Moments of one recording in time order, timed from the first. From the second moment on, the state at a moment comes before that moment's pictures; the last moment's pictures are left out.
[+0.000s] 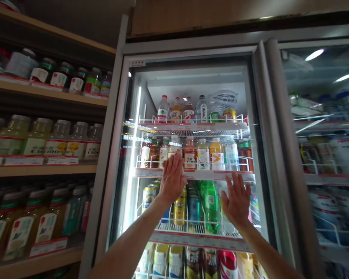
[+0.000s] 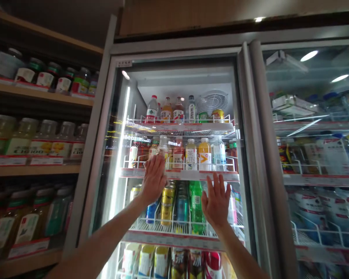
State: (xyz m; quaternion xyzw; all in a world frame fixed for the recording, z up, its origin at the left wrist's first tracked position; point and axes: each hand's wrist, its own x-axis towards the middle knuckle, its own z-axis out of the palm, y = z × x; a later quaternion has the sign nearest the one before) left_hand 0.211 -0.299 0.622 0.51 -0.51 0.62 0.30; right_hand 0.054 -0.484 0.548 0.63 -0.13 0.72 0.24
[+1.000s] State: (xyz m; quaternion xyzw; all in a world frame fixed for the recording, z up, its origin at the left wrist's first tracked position) left_hand 0.247 -0.272 0.602 0.55 -0.37 0.67 0.32; right_hand 0.091 -0.424 0.620 0.70 -0.06 0.66 0.27
